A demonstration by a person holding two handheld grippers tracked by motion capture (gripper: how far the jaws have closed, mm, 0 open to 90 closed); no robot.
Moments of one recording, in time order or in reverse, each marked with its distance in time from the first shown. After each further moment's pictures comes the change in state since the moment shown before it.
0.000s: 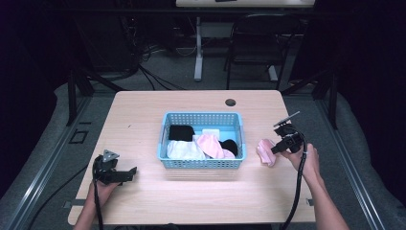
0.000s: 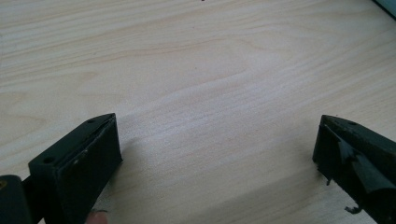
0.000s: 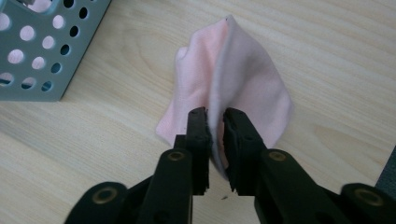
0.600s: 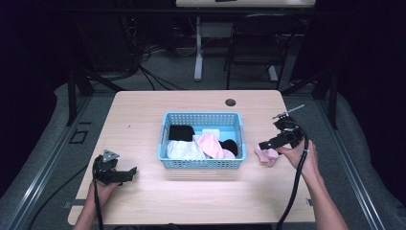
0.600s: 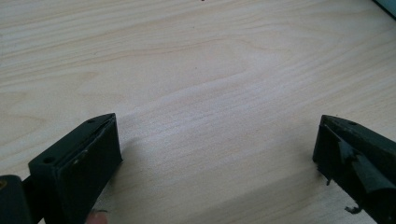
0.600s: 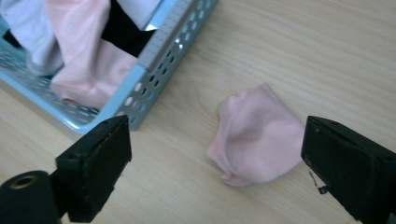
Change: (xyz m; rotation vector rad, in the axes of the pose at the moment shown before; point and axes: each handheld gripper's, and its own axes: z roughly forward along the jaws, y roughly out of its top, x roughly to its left) left arm 0.000 0.000 0.000 0.000 0.000 0.000; right arm 0.030 0.008 -0.045 -0.181 0.089 -0.047
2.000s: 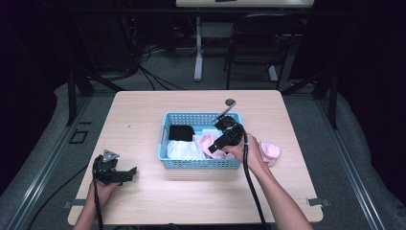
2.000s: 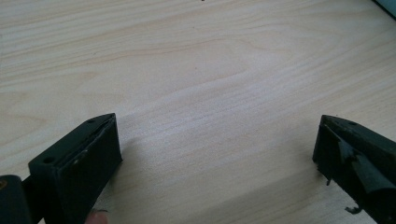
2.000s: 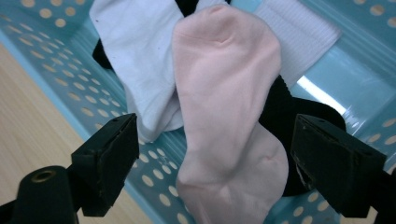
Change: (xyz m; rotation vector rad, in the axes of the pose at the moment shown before) left arm 0.000 0.000 0.000 0.001 0.000 0.001; right arm 0.115 0.071 0.093 0.153 0.121 -0.178
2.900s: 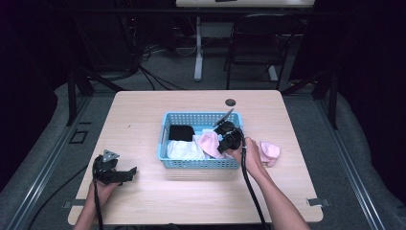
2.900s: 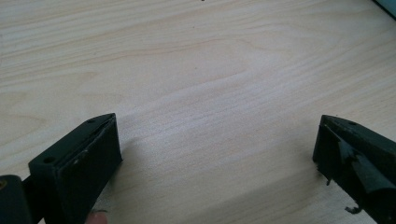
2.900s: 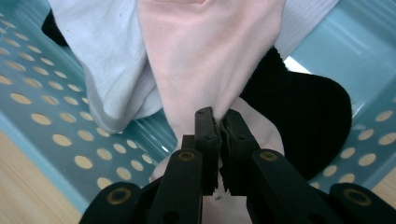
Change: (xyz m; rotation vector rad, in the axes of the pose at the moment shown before) left arm 0.000 0.000 0.000 -0.001 0.000 -0.001; right arm -0.006 -0.008 0.019 0.057 -0.055 0.015
